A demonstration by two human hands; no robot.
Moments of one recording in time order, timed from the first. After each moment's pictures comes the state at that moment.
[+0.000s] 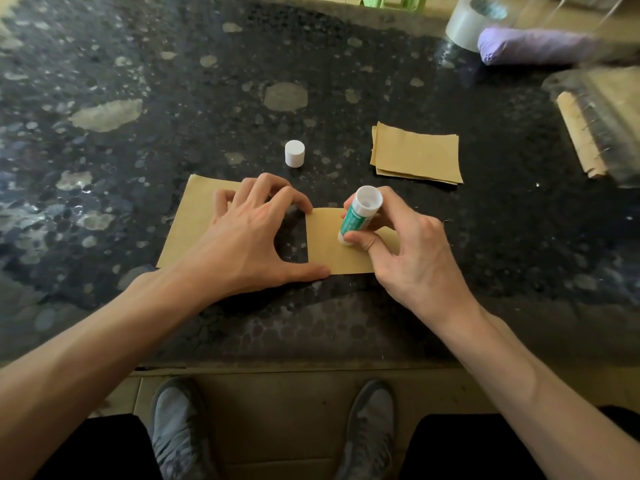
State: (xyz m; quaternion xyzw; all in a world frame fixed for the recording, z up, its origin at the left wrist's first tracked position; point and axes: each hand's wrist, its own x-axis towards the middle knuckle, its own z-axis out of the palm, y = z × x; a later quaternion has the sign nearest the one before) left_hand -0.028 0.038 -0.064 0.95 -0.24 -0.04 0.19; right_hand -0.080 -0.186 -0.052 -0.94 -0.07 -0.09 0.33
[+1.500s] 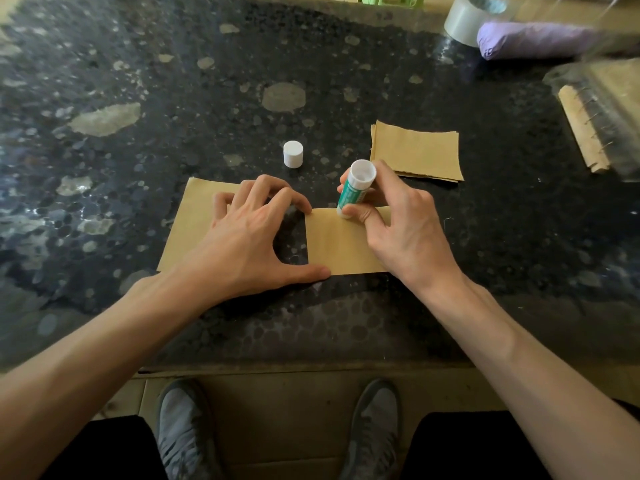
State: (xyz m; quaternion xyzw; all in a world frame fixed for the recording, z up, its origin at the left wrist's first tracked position) left_hand -0.027 0.039 -0.064 0.95 -0.24 -0.04 0.19; right_hand -0.048 -0.183 -0.053 -0.93 -0.07 -0.12 0.34
